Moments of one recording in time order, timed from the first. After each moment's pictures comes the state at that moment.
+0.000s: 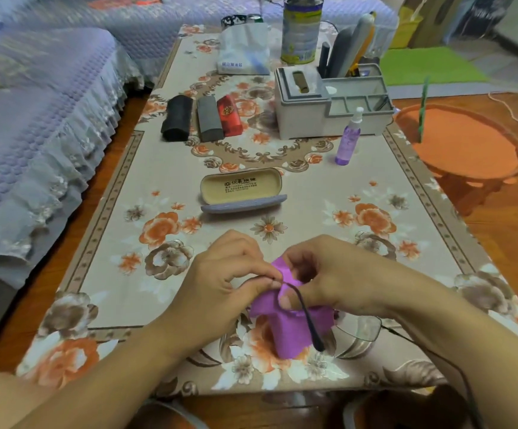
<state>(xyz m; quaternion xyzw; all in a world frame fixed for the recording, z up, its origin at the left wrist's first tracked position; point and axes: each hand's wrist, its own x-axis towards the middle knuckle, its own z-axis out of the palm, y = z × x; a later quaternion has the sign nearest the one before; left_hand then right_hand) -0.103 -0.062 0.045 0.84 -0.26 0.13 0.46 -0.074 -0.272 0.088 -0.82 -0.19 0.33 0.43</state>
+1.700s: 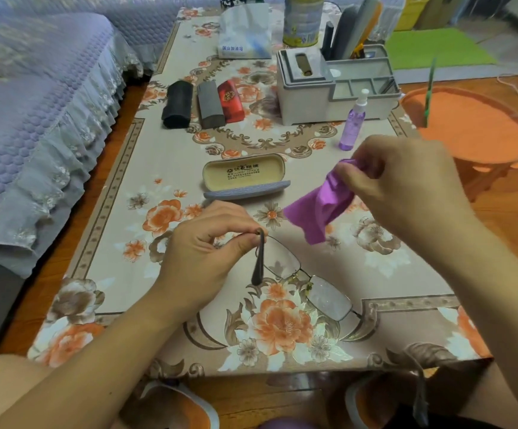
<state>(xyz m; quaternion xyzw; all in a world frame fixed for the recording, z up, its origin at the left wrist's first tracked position) -0.097 -0.050 0.049 0.80 -0.17 0.10 0.57 -0.044 -0.303 0.121 -0.96 -0.08 -0.15 0.21</state>
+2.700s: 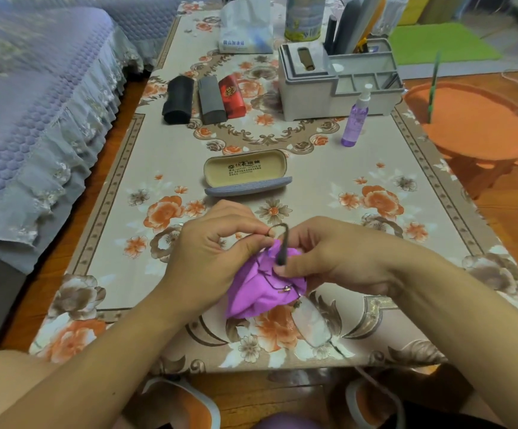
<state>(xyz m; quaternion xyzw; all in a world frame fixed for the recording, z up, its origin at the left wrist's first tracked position) -0.095 -0.051 0.046 0.81 -0.22 0.14 0.54 -0.071 -0.260 0.080 -0.68 -0.11 0.43 0.58</state>
